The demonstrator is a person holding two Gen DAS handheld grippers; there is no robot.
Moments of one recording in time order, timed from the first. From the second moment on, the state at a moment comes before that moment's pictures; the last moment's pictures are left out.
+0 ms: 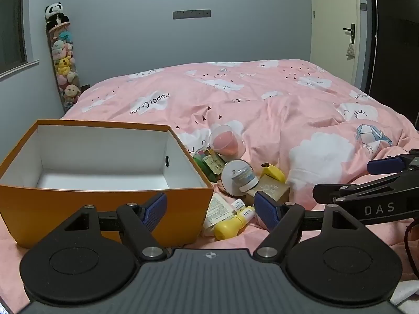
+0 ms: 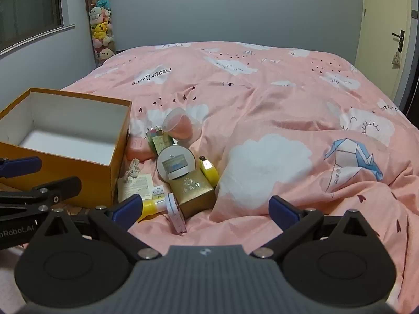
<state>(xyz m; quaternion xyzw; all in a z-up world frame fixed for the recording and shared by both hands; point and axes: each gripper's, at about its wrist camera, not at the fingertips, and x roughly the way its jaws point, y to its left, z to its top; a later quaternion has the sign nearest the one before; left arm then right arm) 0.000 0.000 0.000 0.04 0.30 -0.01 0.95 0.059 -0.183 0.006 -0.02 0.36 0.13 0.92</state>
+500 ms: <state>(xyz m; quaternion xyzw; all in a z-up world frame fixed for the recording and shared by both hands) 0.004 -0.002 -0.004 0.04 0.32 -0.02 0.95 0.061 -0.179 0.000 -0.02 0.38 0.13 0.92</state>
